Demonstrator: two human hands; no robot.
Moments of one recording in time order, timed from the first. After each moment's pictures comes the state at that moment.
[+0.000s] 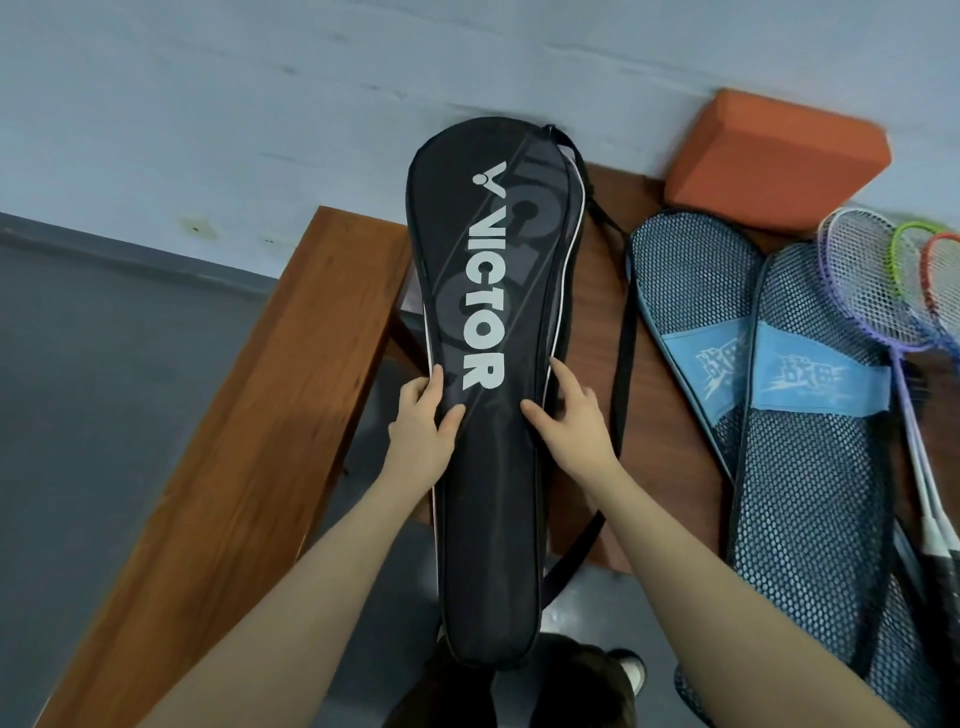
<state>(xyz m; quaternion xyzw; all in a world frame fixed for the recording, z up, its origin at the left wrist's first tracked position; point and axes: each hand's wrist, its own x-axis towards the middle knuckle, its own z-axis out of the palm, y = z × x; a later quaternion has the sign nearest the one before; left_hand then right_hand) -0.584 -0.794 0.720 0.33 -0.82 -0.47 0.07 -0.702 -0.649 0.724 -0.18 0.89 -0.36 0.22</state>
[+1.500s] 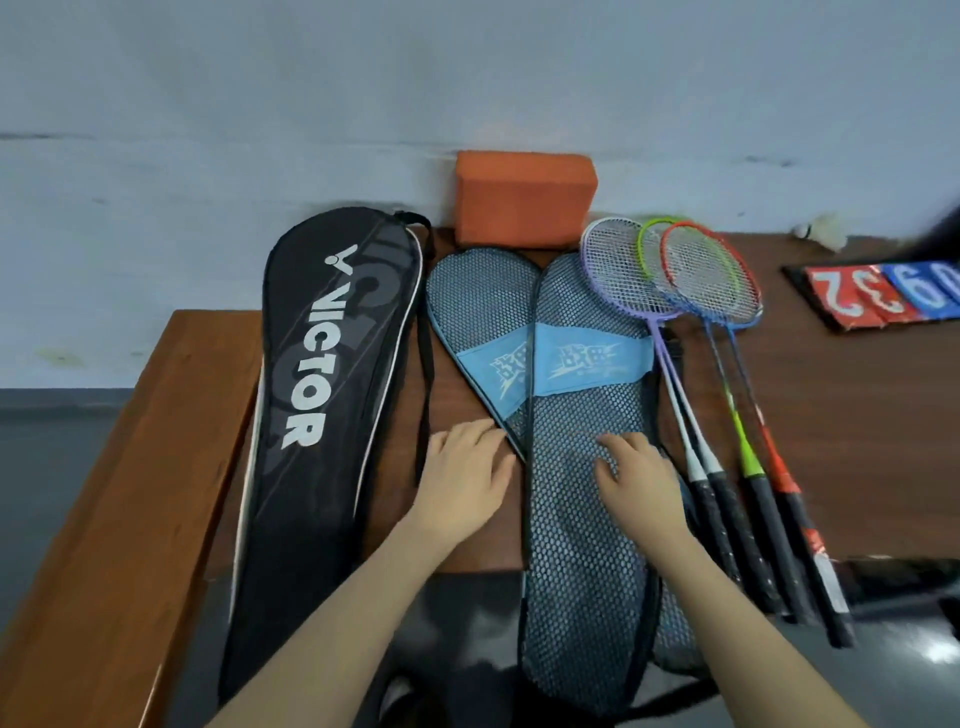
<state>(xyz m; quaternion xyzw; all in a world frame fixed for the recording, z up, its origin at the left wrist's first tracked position) -0.690 -0.557 0.788 0.03 -0.97 -0.23 0.06 -0.762 -0.359 0.783 -0.13 0.98 -0.16 0.05</state>
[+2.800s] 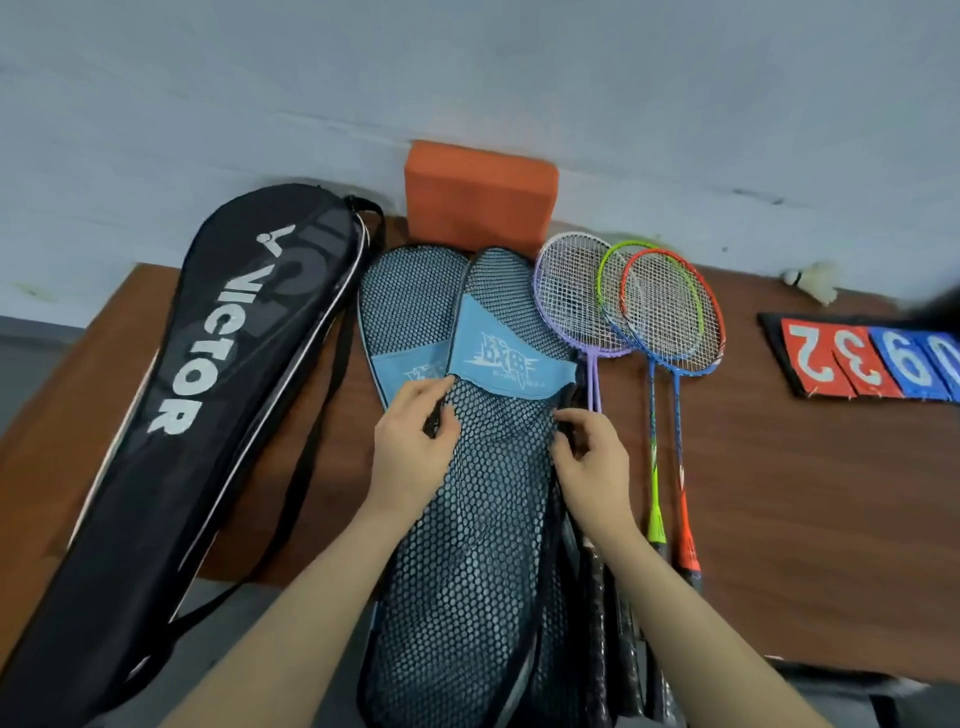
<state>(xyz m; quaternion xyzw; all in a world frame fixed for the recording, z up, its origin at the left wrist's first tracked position) -0.767 -0.485 0.810 0.20 -0.83 -0.43 0.31 -0.854 -0.317 0.798 -0.17 0.87 -0.46 0.04</state>
